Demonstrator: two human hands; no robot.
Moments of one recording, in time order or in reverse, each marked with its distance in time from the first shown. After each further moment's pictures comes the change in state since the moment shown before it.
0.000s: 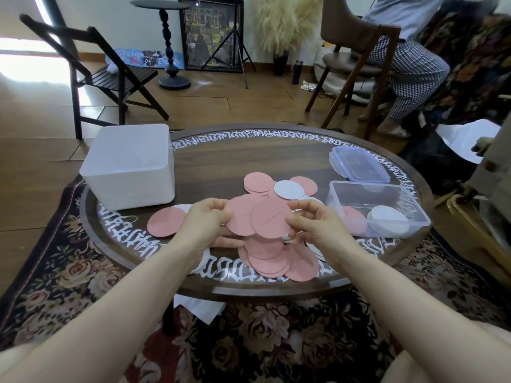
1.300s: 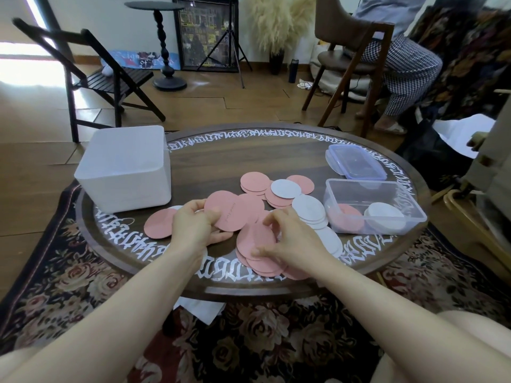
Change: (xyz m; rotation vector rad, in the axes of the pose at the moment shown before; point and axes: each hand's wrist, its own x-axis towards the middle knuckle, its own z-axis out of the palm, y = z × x) left_hand 0.007 -0.010 0.003 -0.152 0.236 0.028; right_hand 0.004 0.024 0.019 -1.008 -0.059 -0.181
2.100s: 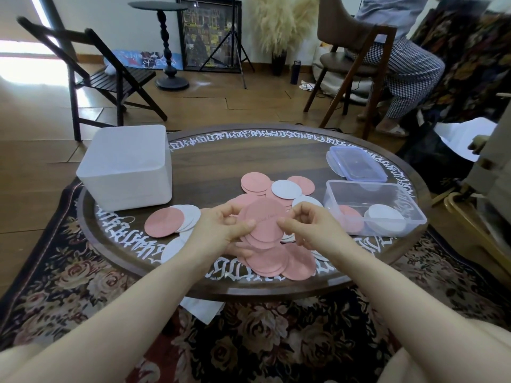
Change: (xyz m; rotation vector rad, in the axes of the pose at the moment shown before) left_hand -0.020 -0.002 0.006 0.155 -0.454 0.062; right_hand -0.004 0.008 -0.034 0.692 0.009 0.139
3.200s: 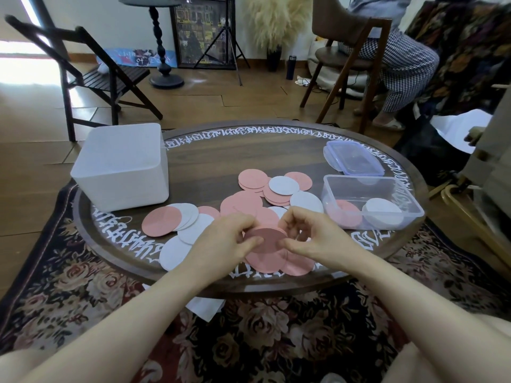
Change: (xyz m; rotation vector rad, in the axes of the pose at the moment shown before) left_hand 0.000 -0.018 0.000 0.927 0.010 0.509; right_hand -0.013 0.011 -0.007 -0.333 -0.172 -0.300
